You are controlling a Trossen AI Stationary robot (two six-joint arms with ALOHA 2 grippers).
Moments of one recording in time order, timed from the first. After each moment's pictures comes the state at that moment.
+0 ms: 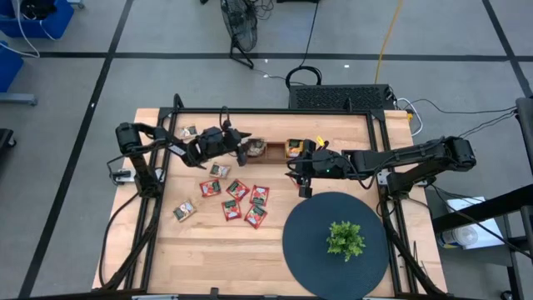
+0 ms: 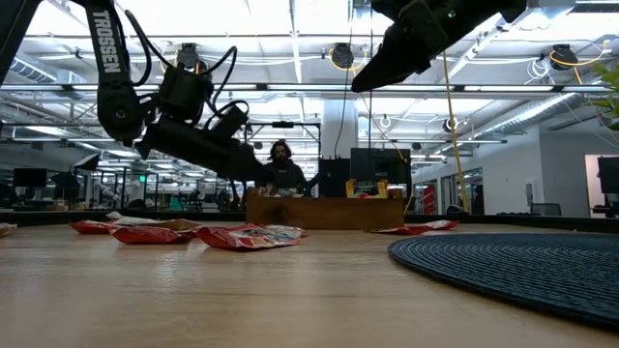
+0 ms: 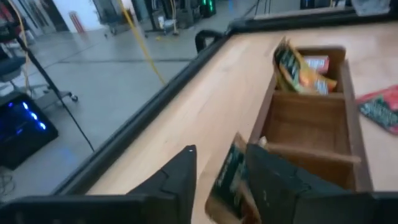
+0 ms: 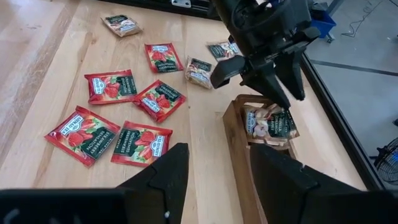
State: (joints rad) left arm 0.46 1.78 0.48 1.08 -0.01 0.20; right arm 0.03 1.33 0.89 -0.10 0.24 -0.11
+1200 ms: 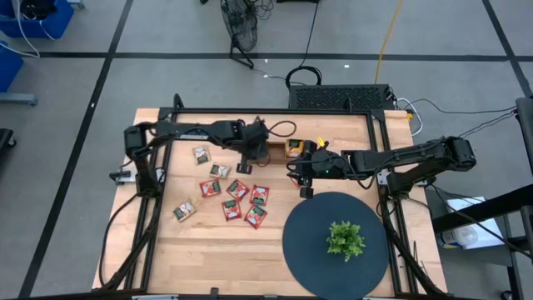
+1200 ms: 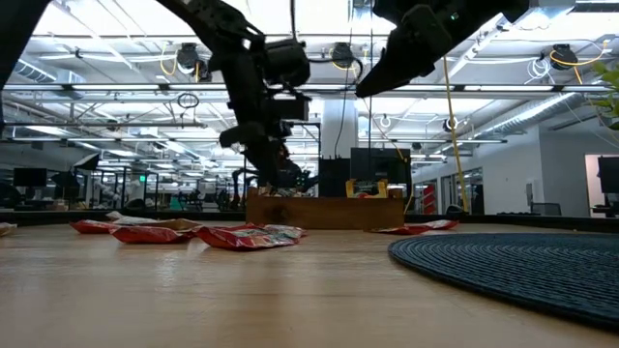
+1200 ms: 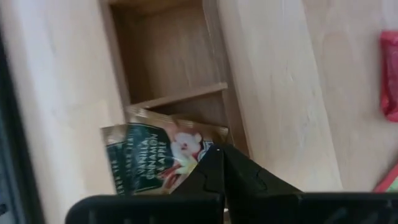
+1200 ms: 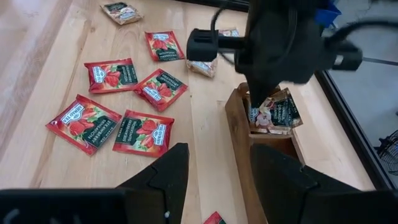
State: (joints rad) left arm 0.31 1.85 1.32 -0.64 -0.04 0.57; right arm 0.03 1.33 0.89 -0.14 0.23 -0.09
